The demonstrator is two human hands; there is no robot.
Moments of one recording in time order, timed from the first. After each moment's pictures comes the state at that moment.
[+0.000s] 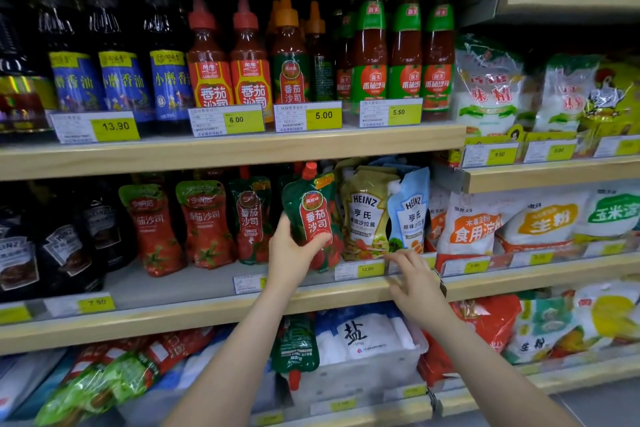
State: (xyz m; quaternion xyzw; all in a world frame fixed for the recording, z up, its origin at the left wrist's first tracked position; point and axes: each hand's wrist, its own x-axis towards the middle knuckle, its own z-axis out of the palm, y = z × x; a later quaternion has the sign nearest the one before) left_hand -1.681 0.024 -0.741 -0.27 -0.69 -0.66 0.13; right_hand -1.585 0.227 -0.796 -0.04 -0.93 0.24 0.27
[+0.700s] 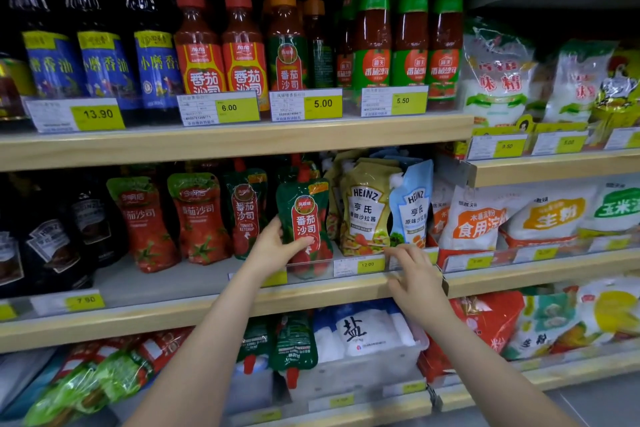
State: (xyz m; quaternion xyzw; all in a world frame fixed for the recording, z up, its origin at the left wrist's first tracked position) left_hand -1.732 0.004 -0.756 -0.26 -0.79 -0.55 -0.02; right_hand -1.588 0.223 -0.799 -0.06 -0.93 0.23 0.29
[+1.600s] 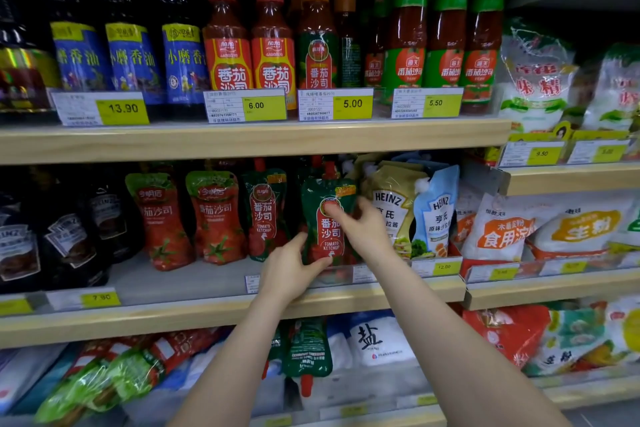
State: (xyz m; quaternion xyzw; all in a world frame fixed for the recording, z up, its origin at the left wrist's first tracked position) left_hand -1.726 -0.003 -0.781 -0.24 -0.89 -0.36 0.14; right_hand -1.680 0.137 -0.720 -0.06 -0.75 0.61 0.26
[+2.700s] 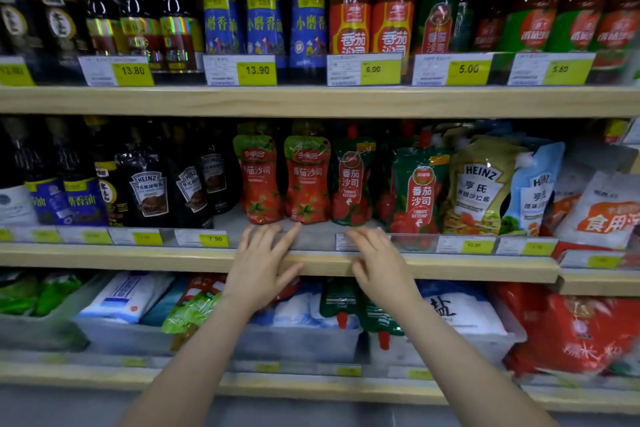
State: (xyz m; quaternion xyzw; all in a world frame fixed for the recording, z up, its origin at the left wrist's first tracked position) left_hand -1.706 -0.198 -0.812 -0.29 -0.92 -0.05 0.27; right_hand -1.652 0.031 -0.810 0.12 -0.94 0.16 0.28
